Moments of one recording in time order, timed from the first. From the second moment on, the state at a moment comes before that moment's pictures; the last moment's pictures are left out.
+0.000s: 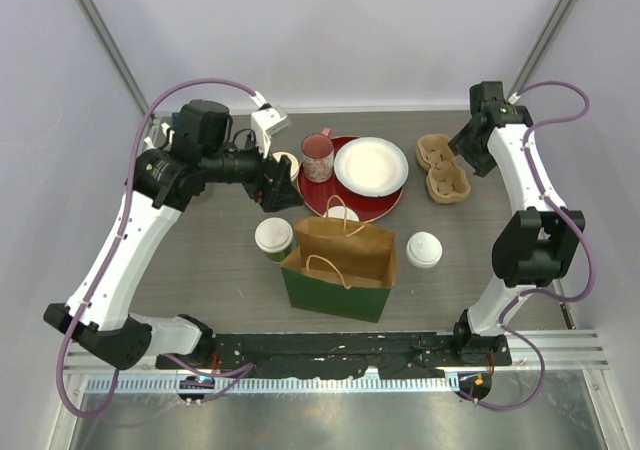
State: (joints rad) left arm -0.49 1.29 1.66 -0.98 0.65 0.11; right arm -0.02 1.72 1.69 -1.02 0.33 0.80
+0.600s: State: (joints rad) left arm -0.49 1.28 1.57 -0.99 0.66 0.16; right arm 0.00 1.98 1.82 -1.00 0.32 1.08
